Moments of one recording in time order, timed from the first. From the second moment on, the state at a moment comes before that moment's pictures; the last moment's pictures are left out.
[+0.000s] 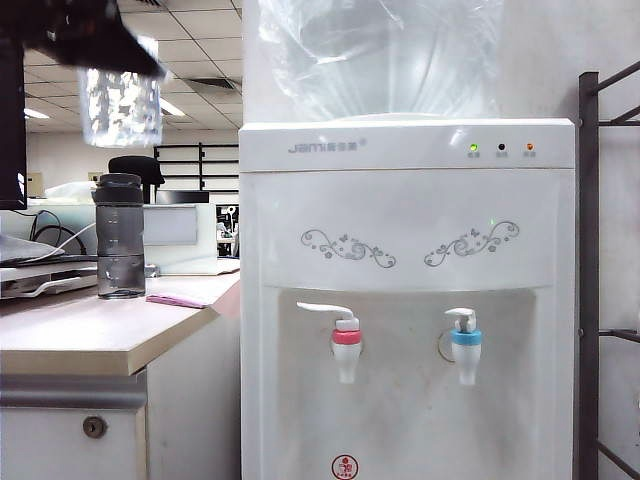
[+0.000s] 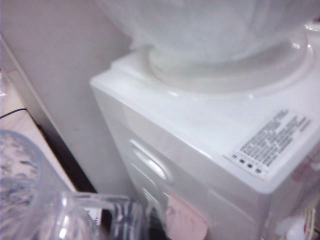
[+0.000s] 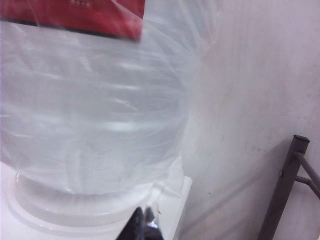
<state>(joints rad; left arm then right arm) -0.15 1.24 0.89 0.10 0.54 0.43 0.23 0.70 0.60 0.29 -0.05 -0.13</state>
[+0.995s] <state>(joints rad) -0.13 1.53 0.89 0.22 0.65 0.51 0.23 0.70 0.60 0.27 -0.07 -0.13</state>
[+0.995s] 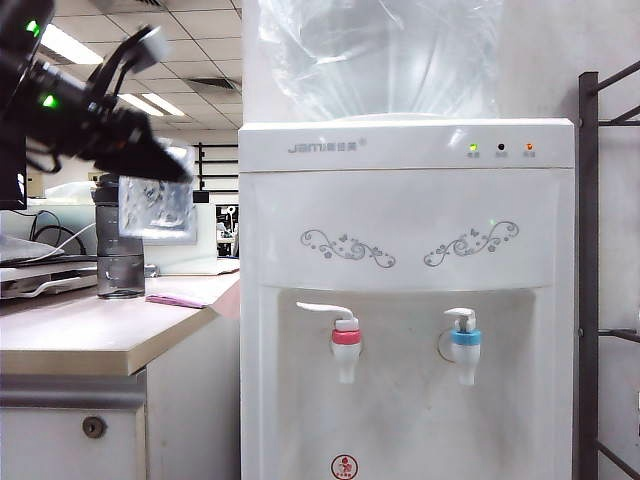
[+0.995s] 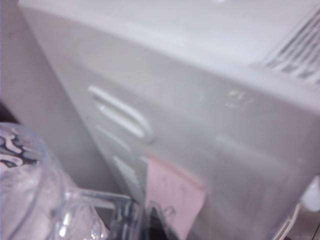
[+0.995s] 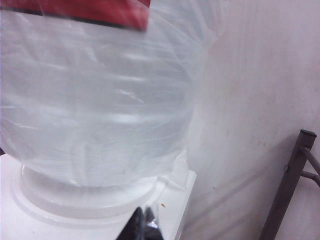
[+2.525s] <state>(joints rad) 0.10 1.90 0.77 0.76 0.78 0.47 0.23 0.70 0.60 0.19 -0.07 -0.13</state>
